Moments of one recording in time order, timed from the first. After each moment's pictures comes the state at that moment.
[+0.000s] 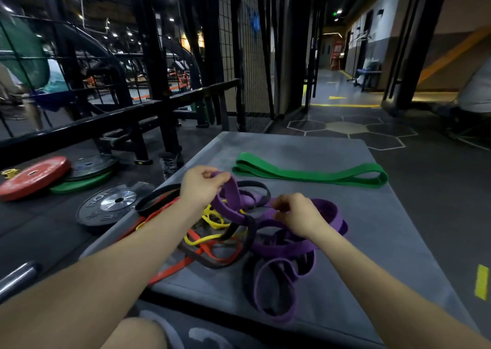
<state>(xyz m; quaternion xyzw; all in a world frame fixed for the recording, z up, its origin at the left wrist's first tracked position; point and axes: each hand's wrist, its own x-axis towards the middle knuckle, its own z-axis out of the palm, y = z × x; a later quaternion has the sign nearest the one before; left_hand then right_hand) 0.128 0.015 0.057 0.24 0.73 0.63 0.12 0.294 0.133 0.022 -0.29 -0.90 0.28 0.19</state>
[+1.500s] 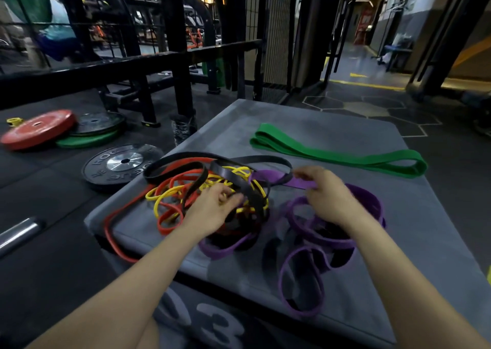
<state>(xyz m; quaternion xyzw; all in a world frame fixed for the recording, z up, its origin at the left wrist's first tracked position) 0.113 -0.025 -0.034 0.38 0.83 0.41 0.08 0.276 0.124 0.028 -0.25 -0.91 0.26 0.20</state>
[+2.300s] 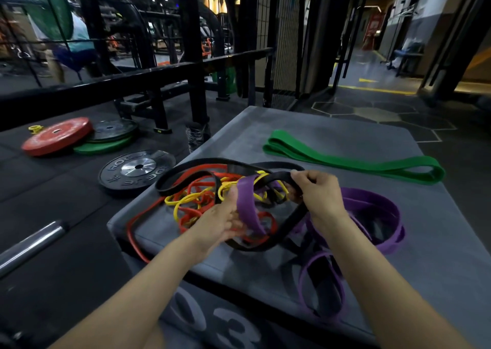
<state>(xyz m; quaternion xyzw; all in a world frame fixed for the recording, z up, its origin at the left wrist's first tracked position) 0.132 -0.066 -0.012 0.28 0.64 0.60 0.39 0.227 0.094 0.015 -0.33 -0.64 0.59 0.35</state>
